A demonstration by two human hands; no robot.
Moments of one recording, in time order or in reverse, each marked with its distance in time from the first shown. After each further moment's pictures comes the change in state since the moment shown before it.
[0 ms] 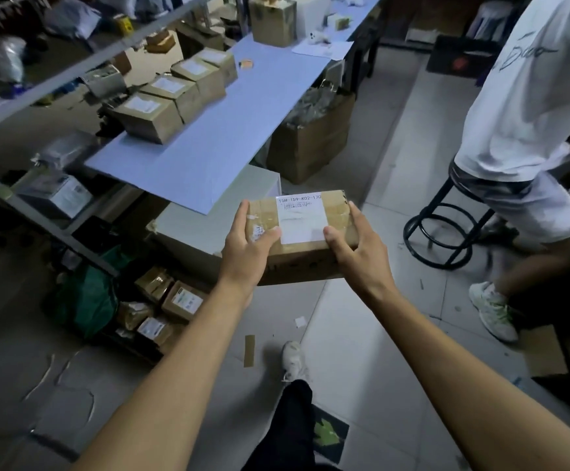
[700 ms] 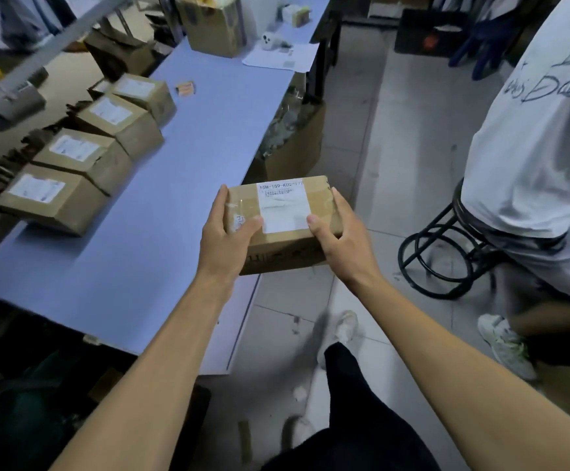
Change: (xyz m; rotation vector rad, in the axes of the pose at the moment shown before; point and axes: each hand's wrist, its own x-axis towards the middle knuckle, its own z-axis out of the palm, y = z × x) left_hand 0.414 0.066 0.090 0.031 -0.060 -0.008; right_hand 0.410 0.001 0.040 0.052 0.032 0.079
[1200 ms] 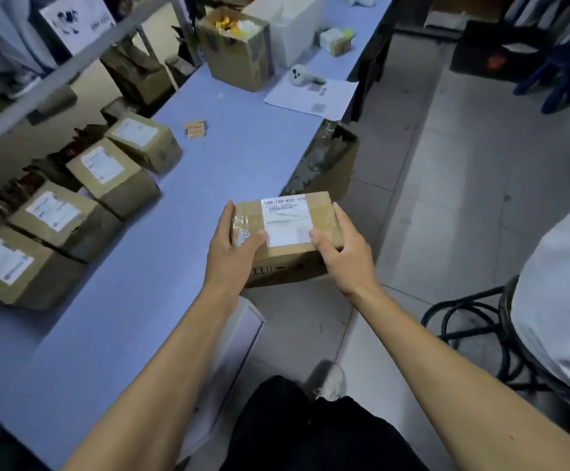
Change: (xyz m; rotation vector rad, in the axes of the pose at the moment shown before) left_hand 0.274 0.054 0.093 -0.026 0.127 -0.147; right_hand 0.319 -0.005 -0.009 0.065 -0.148 0.040
